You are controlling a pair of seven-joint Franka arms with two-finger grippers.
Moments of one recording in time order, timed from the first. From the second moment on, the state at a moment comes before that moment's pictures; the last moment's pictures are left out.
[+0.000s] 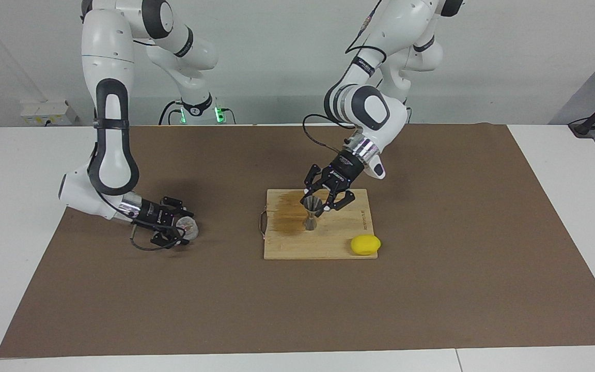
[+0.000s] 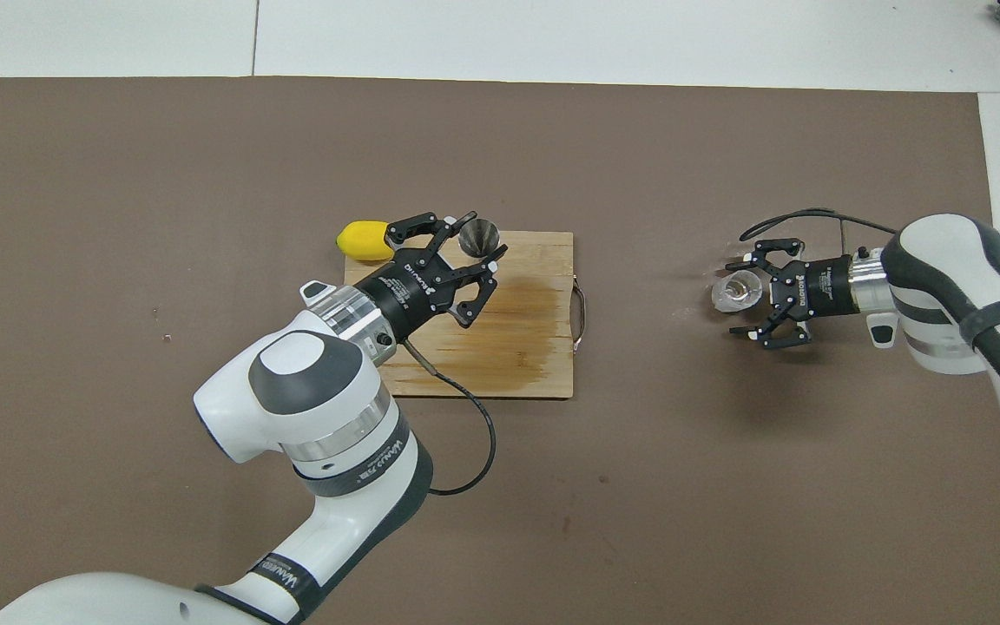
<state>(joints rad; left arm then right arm) -0.29 0.25 -0.36 -1.92 -2.25 2.87 -0.69 -0.17 0.46 0.00 -1.93 0.91 2.02 0.82</state>
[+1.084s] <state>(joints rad) -0.37 0.41 -0.36 -1.81 -2.25 2.92 -0.69 -0.17 0.46 0.00 -1.93 0.91 2.02 0.77</state>
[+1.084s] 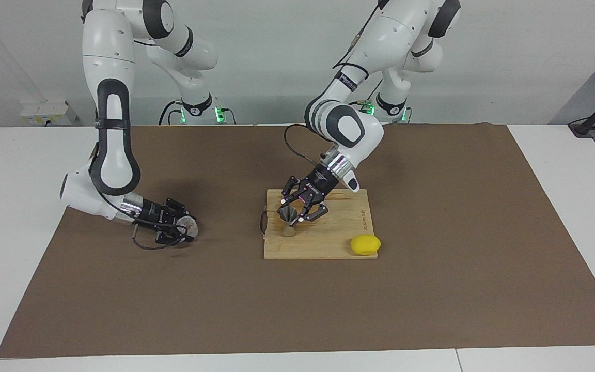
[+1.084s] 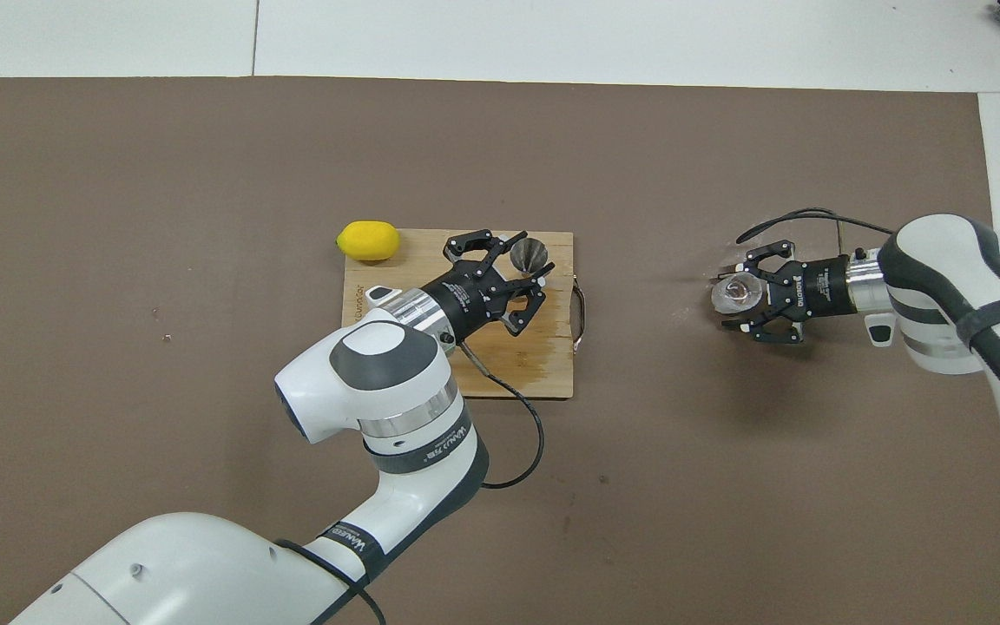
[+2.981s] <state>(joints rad) -0.42 0.35 -0.38 -1.79 -2.28 3.11 -0.72 0.07 0.37 0.00 -1.82 0.68 2.12 1.22</state>
